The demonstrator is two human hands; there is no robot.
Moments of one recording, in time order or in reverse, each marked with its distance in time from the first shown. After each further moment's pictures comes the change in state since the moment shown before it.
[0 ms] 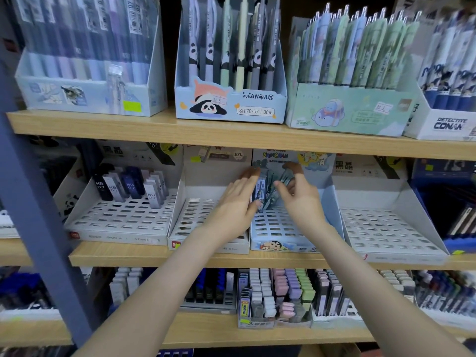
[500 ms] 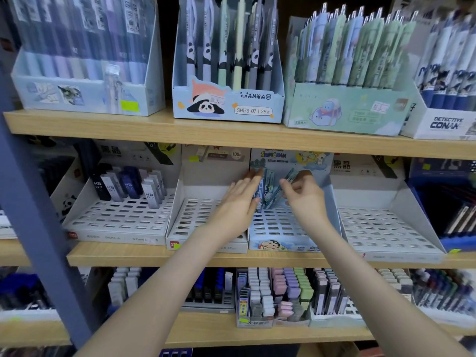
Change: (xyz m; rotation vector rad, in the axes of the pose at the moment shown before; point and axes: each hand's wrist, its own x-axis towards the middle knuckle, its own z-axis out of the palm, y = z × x) left_hand 0.002 0.005 0.003 -0.019 -0.028 -0.023; right_hand -0.002 0.001 -0.006 0.153 0.078 0.153
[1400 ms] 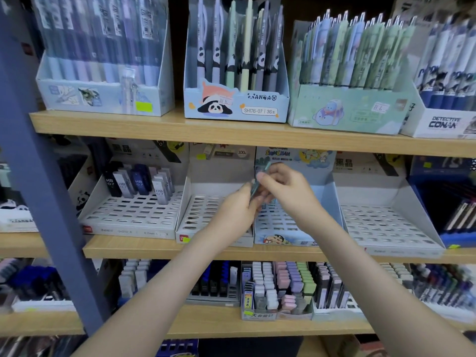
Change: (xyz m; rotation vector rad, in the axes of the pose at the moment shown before) left_hand -0.024 0.018 -0.016 -0.267 0.112 -0.124; right_hand -0.032 -0.054 -0.001 0.302 -0.307 -0.118
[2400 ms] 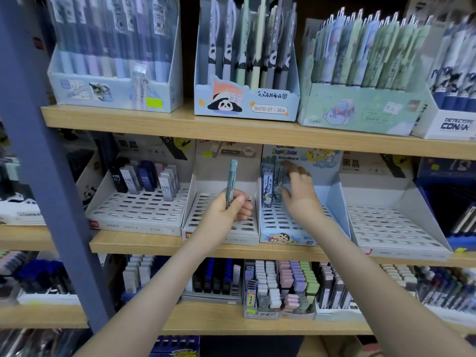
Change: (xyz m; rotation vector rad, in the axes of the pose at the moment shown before) left_hand -0.016 -0.043 -0.005 -0.722 0.083 -0.090; right_hand 0.032 0.058 -0.008 -0.715 0.079 -0.026
